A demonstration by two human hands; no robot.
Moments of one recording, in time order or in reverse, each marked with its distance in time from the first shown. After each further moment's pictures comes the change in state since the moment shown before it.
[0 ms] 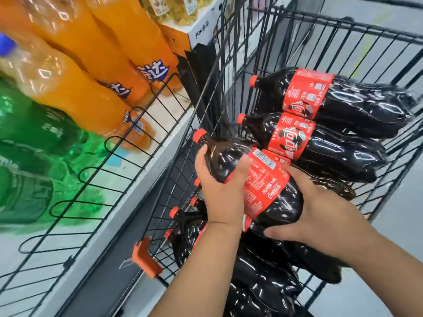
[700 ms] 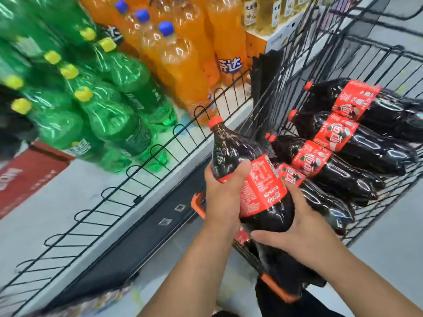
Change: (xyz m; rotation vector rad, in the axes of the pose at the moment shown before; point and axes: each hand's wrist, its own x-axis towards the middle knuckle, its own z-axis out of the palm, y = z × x) left_hand -0.082 0.047 -0.165 -0.309 0.030 -0.197; right_hand -0.120 -0.105 0.096 0.320 0.011 -0.158
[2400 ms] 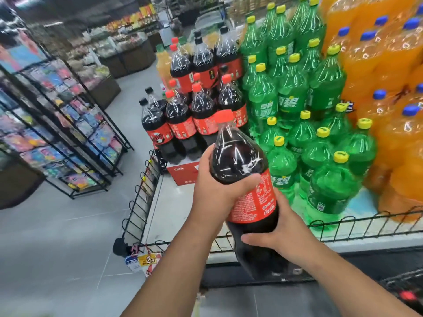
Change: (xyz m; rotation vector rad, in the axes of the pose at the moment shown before) left_hand -0.086 0.269 -0.308 0.192 0.395 0.740; right_hand 0.007 -0.304 0.233 0.146 -0.576 -0.652
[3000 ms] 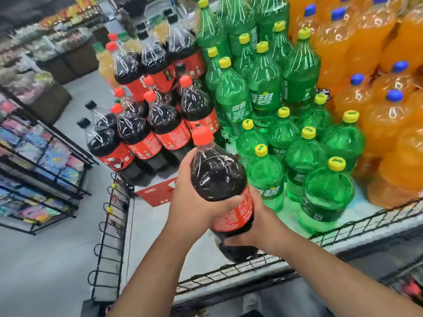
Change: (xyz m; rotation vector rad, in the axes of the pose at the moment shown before) left_hand 0.106 -0.041 -0.011 0.288 -0.234 0.060; right_hand 0.113 0.039 0.005 0.072 0.037 0.015
